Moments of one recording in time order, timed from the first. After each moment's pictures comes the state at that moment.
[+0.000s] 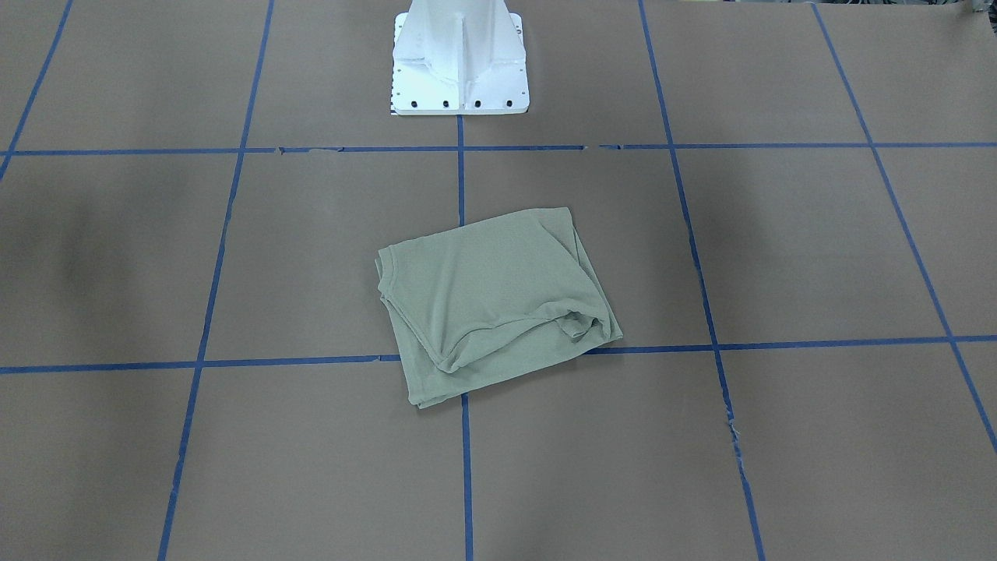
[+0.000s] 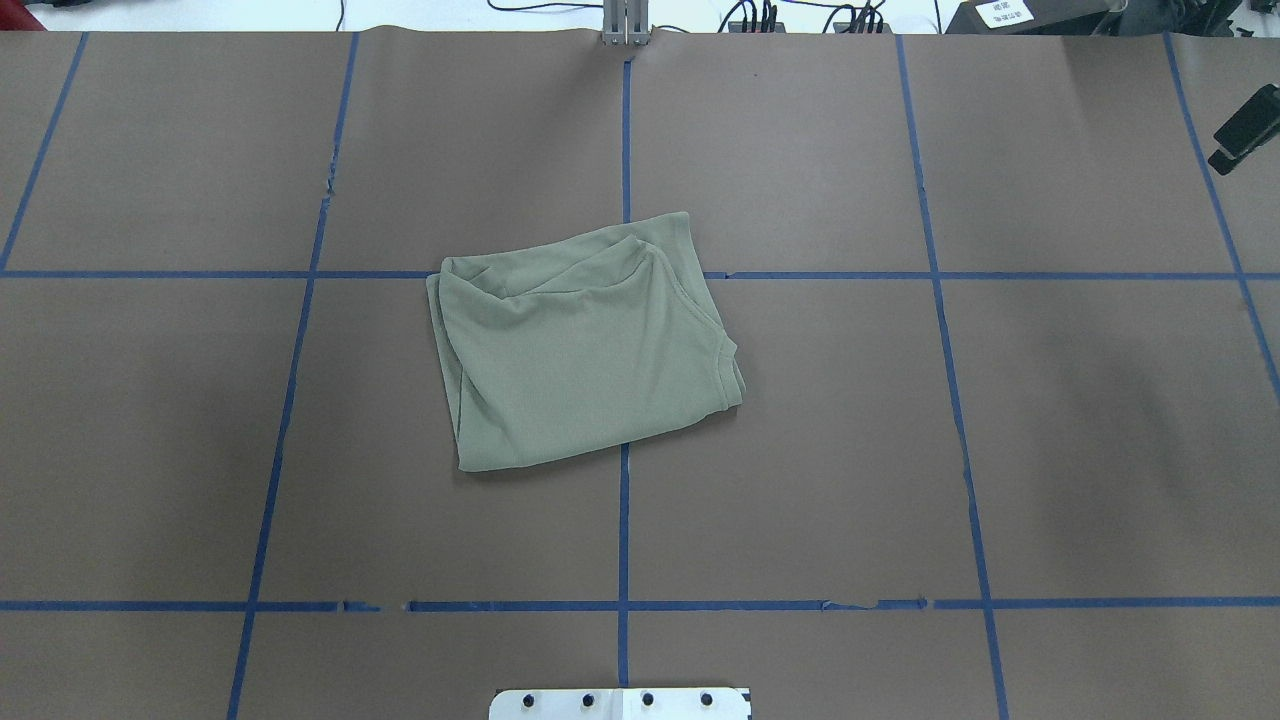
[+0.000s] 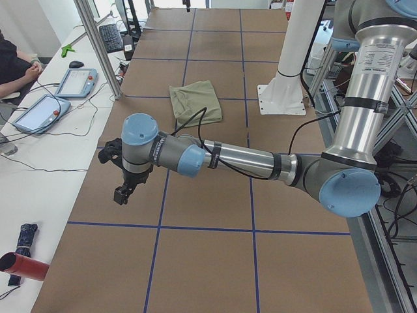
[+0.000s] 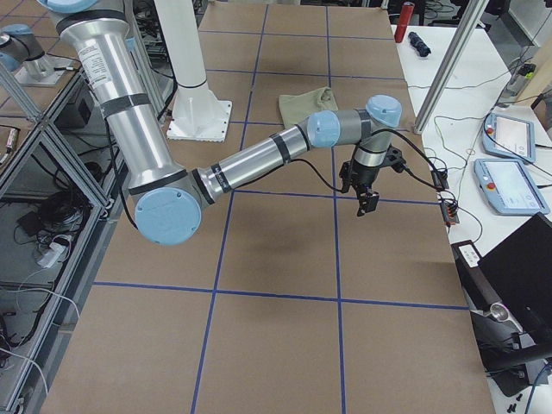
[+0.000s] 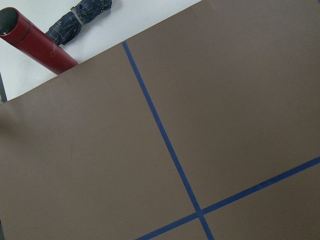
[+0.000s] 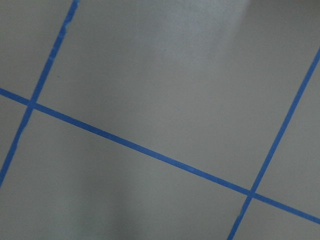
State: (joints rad) left arm -1.64 -1.73 -1.55 -1.85 -2.32 0.24; right arm 1.35 -1.23 1.69 -1.91 2.21 -0.14
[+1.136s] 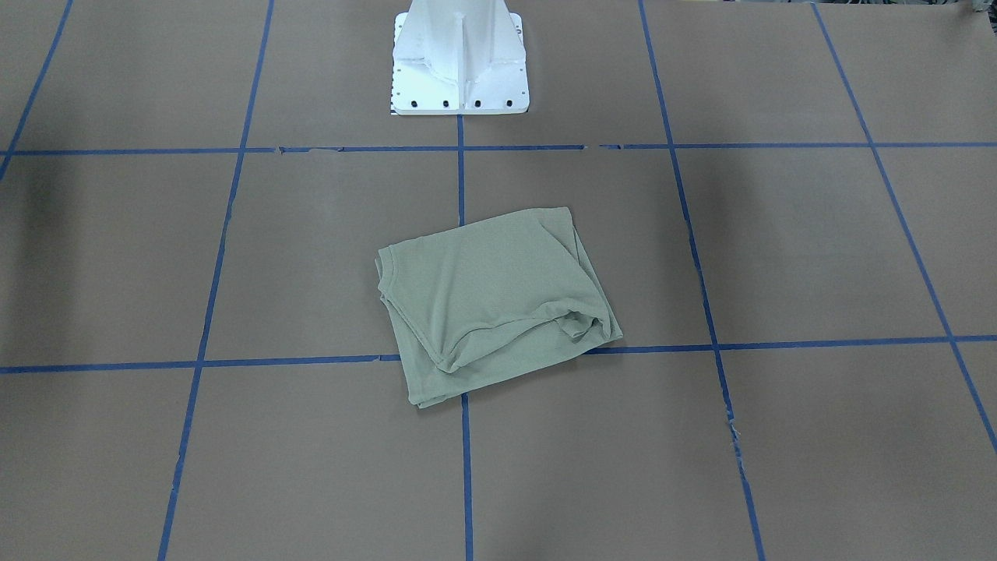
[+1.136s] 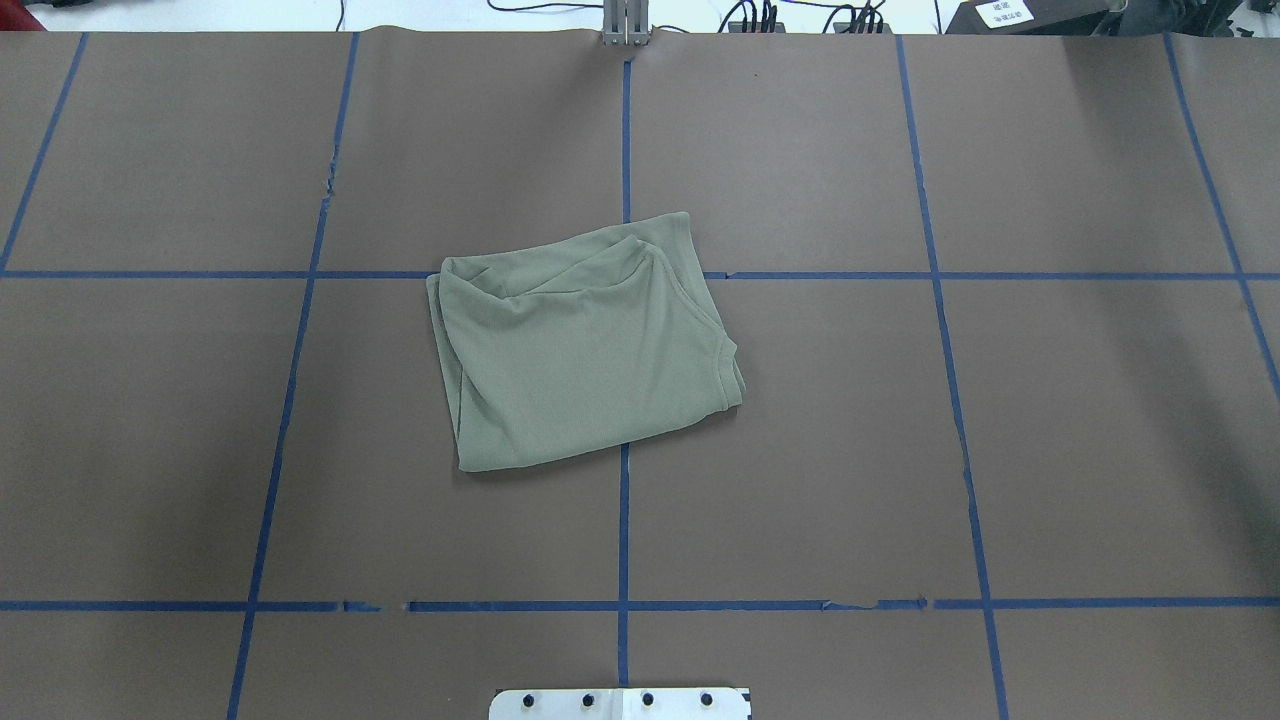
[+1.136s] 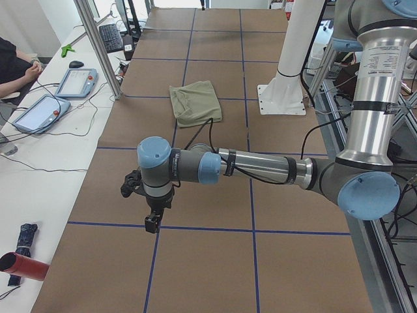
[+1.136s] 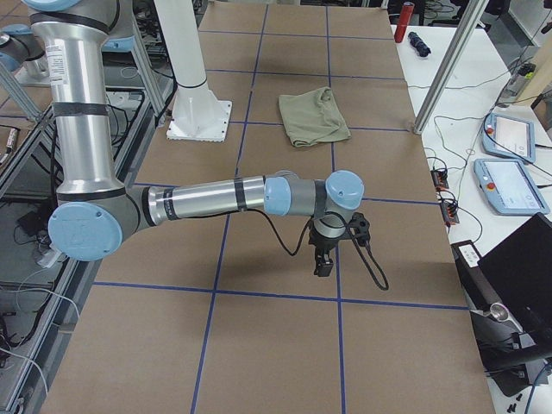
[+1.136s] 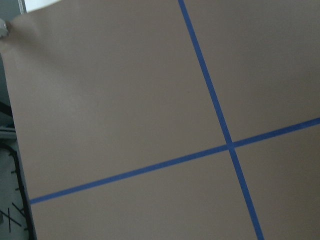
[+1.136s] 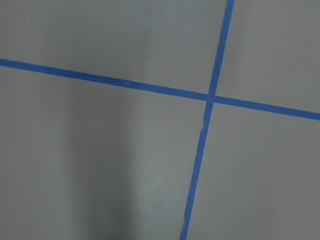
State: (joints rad) left arm -1.59 -1.65 -1.64 -1.48 -2.20 0.23; right arm 1.48 -1.52 1.68 -1.77 2.33 -0.10
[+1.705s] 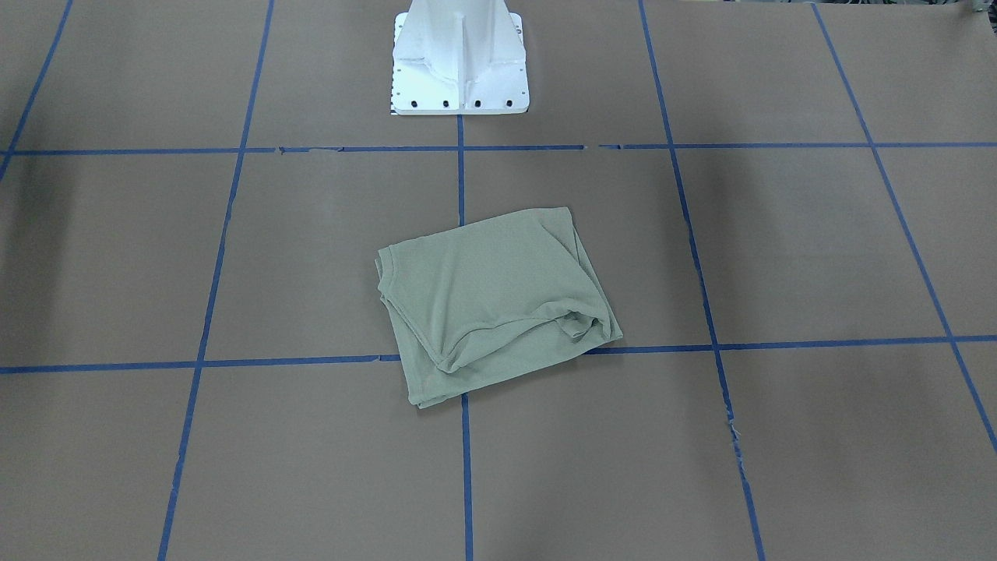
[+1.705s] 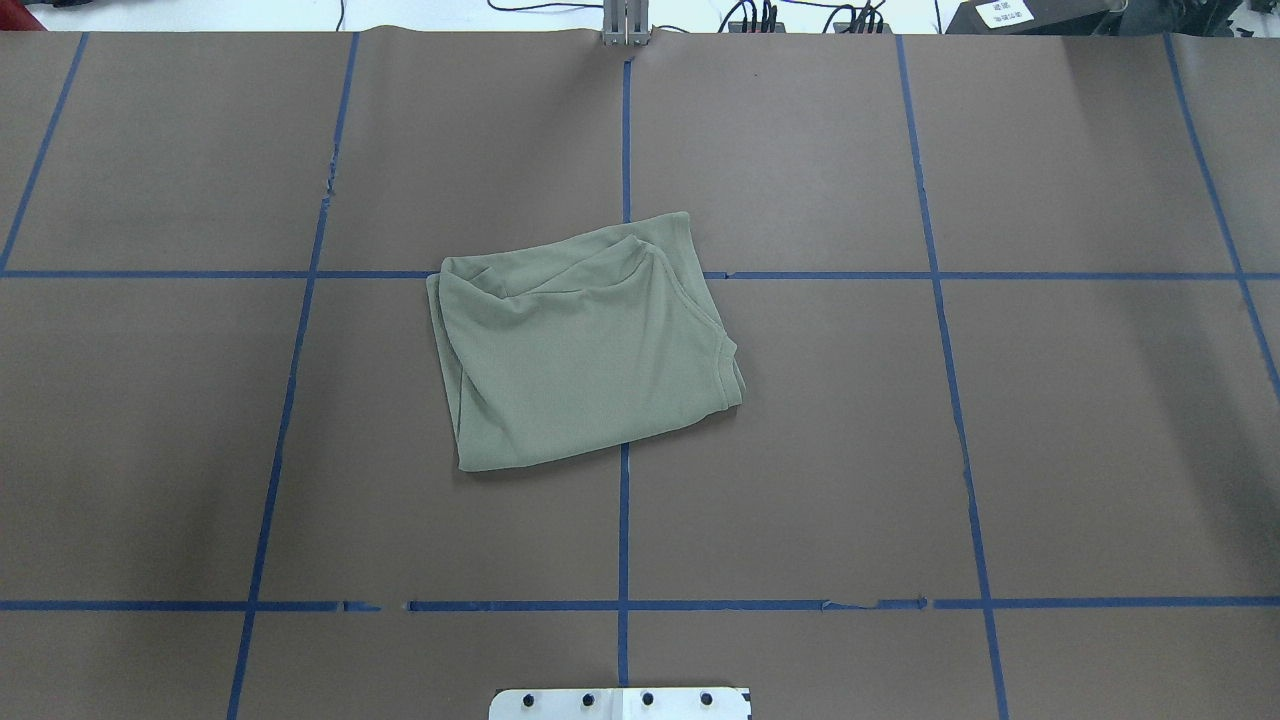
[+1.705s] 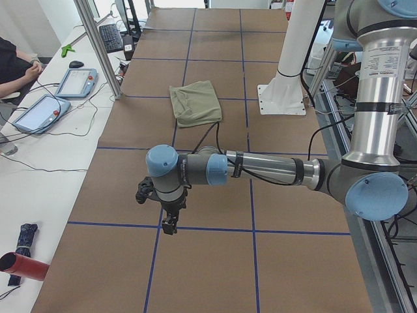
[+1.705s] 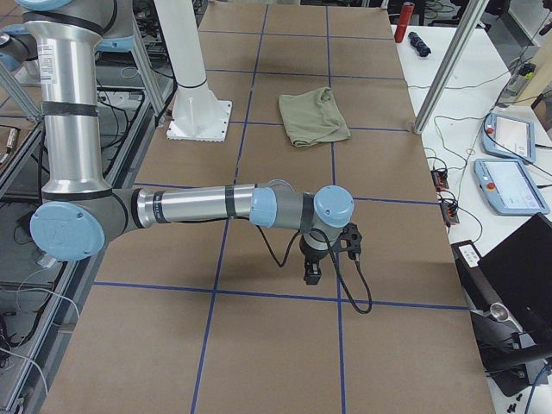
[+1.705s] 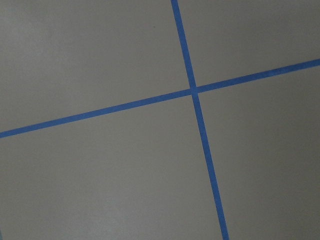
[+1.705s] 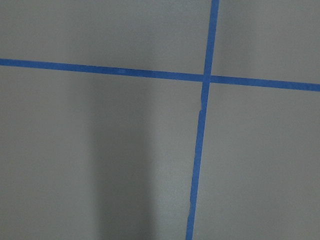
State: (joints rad) left arm -1.57 -1.59 -1.62 -1.47 -2.26 0.23; right arm 1.53 -1.56 1.68 -1.77 2.40 -0.11
